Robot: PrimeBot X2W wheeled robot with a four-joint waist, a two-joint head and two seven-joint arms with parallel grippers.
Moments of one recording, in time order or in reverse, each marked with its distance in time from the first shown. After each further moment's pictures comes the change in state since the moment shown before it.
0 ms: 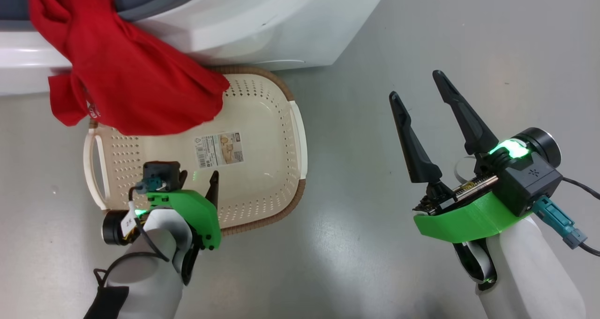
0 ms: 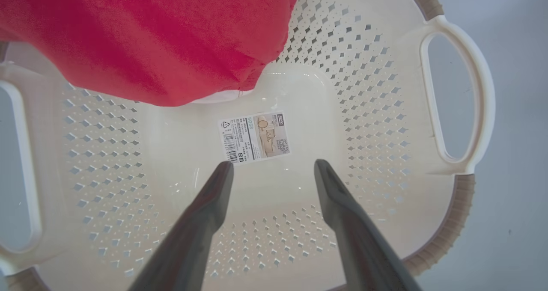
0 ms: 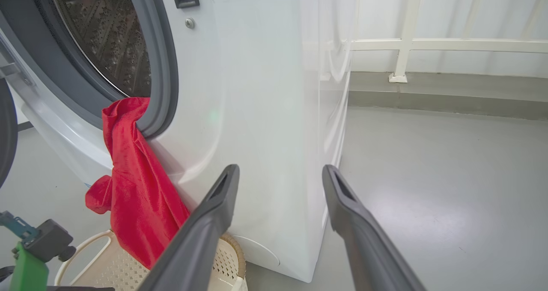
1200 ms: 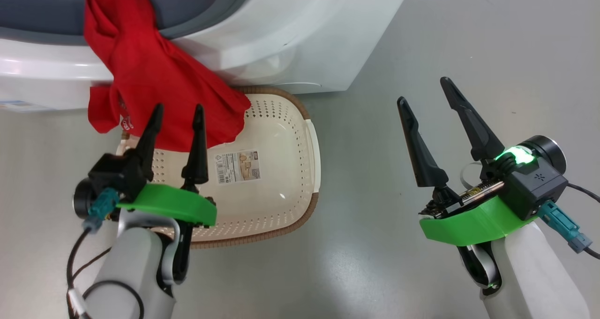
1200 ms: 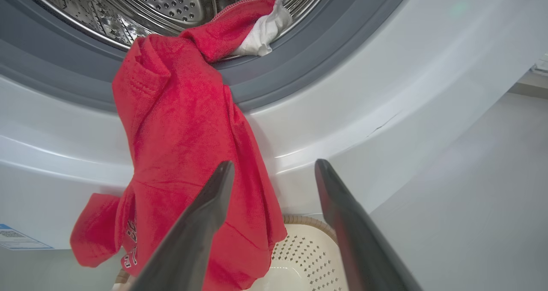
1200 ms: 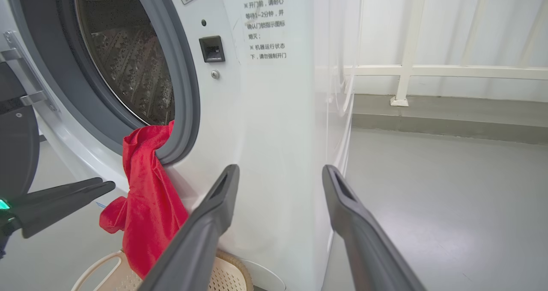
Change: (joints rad) left arm 0.298 0.061 0.269 -0.864 0.174 0.096 -0.049; right arm 0.028 -0.001 -0.022 0.000 0.002 0.000 0.000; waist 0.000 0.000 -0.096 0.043
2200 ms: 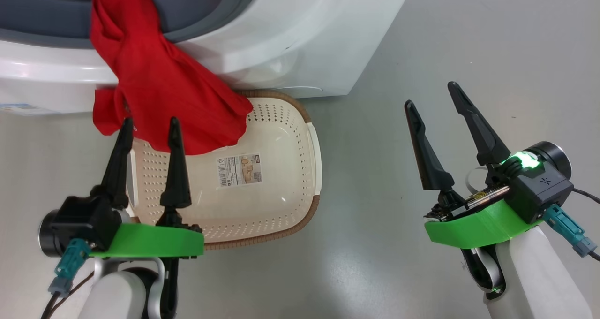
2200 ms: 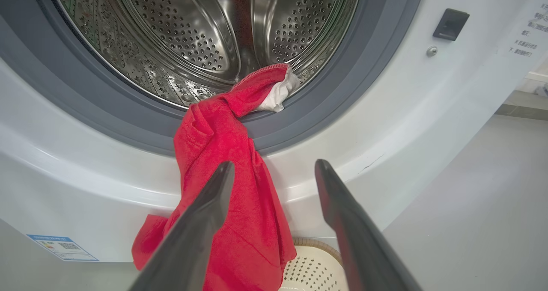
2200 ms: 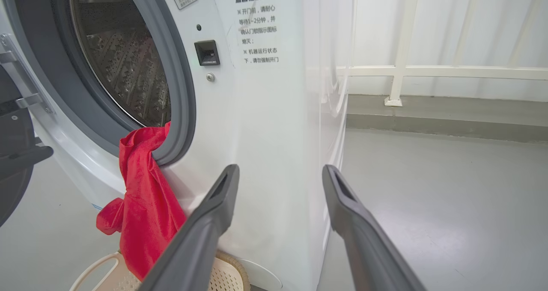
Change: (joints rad) left arm 0.215 0.059 0.024 -0.423 0.046 0.151 0.085; right arm 0.023 0.000 -0.021 -0.006 0.002 0.000 0.000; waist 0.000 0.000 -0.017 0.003
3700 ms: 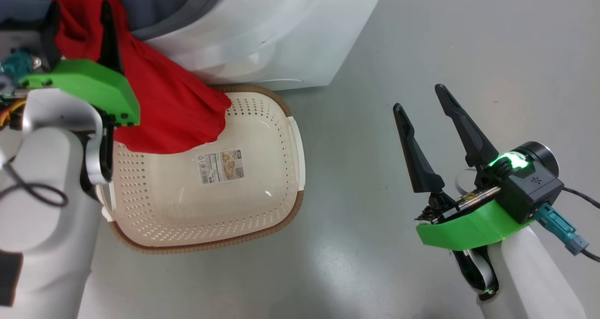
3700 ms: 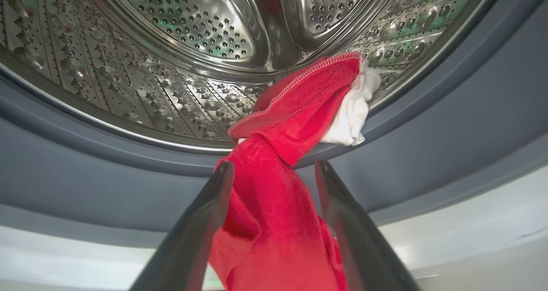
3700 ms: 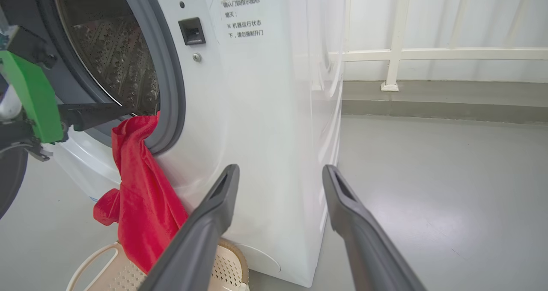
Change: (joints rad) left arm -0.540 0.094 -0.003 0.477 0.025 -0.011 0.216; right arm -0.009 0.000 0.035 0.009 0.030 0.000 0.000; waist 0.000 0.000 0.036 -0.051
